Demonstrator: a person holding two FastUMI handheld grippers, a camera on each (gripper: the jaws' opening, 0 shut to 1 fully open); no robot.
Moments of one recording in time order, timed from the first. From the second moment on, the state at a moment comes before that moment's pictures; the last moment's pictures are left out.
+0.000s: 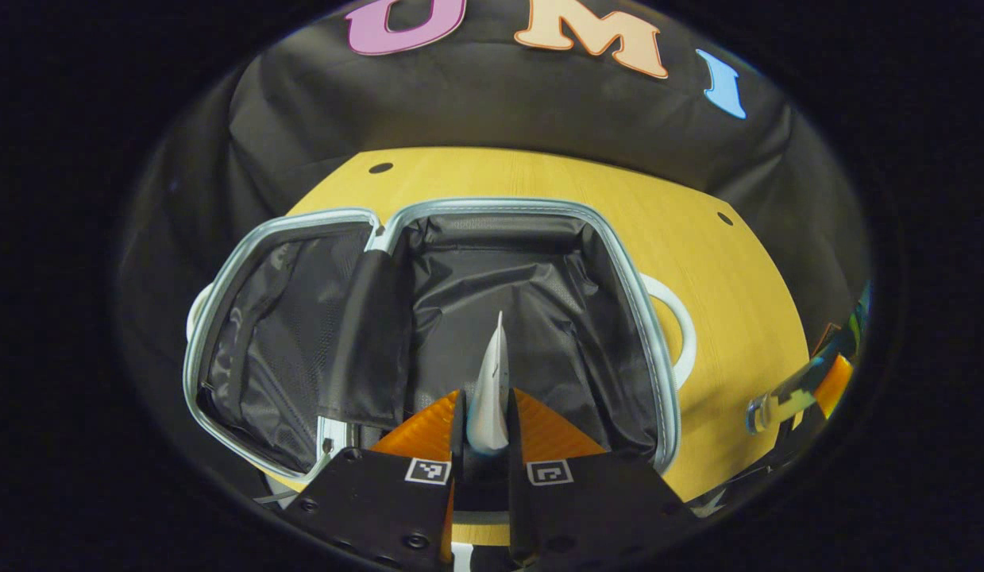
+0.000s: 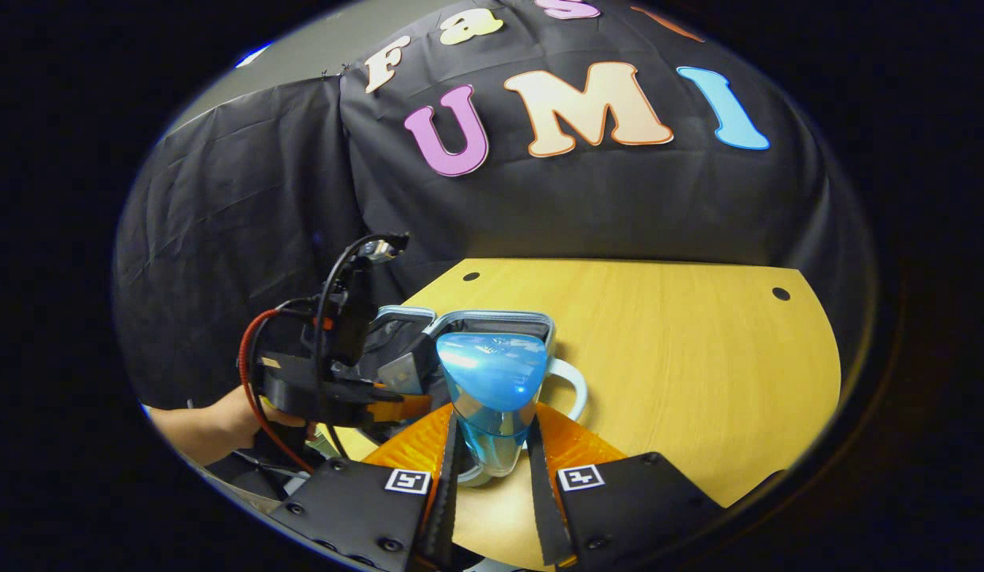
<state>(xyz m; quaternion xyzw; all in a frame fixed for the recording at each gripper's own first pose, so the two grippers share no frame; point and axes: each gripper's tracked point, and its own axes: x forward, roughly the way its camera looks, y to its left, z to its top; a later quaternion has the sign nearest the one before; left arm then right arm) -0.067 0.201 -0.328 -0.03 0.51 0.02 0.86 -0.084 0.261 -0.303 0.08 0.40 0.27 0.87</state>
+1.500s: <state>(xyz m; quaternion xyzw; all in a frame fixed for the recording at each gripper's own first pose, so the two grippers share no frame) -0.057 0.453 -0.251 -0.13 0.37 0.13 0.91 -0.067 0.373 -0.426 0.07 0.49 0.19 0.85</state>
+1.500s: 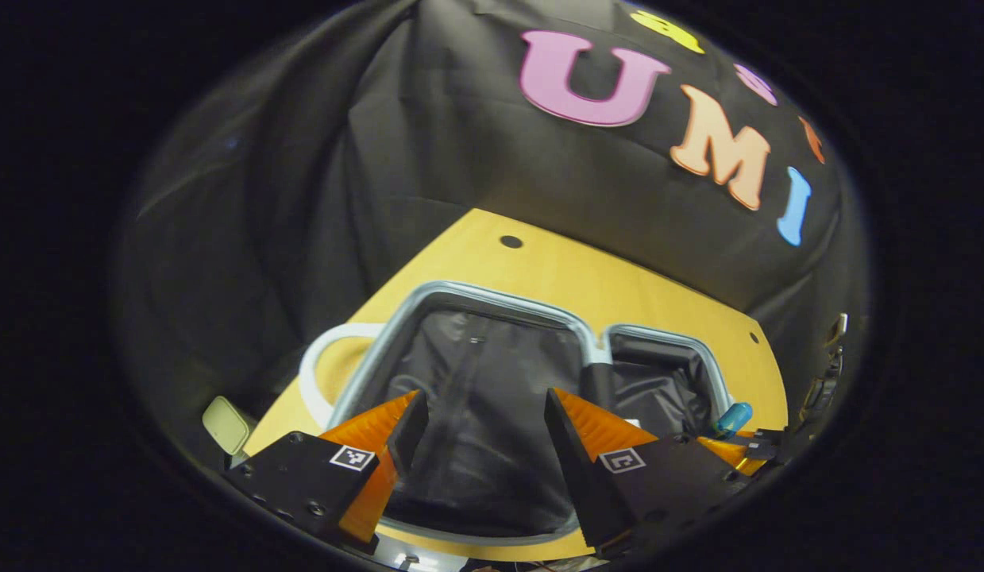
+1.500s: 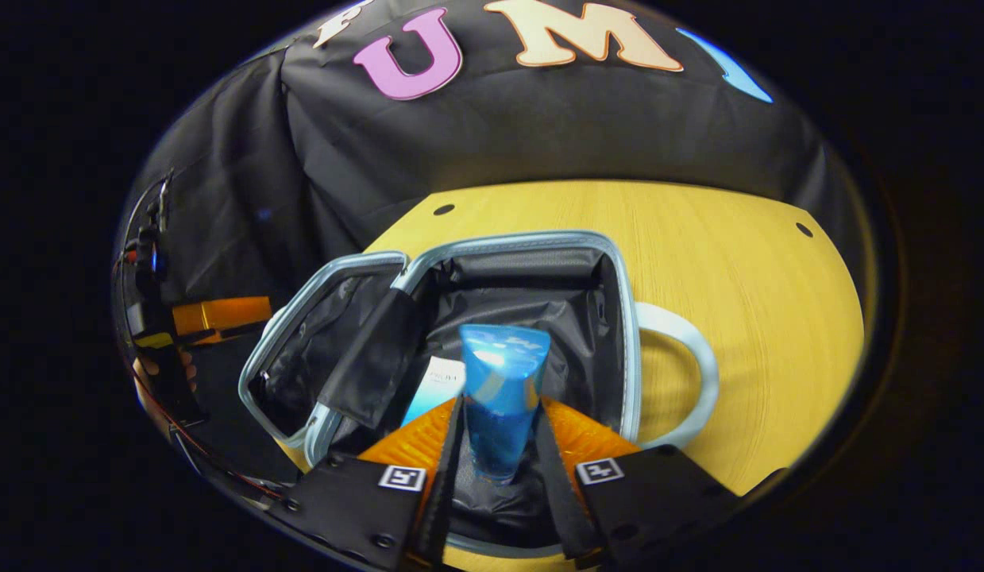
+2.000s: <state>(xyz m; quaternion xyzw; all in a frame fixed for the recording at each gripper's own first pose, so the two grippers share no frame) -0.068 0.588 -0.283 -0.14 0.39 0.23 0.88 -0.029 0.359 -0.367 0.05 0.42 0.17 0.89</state>
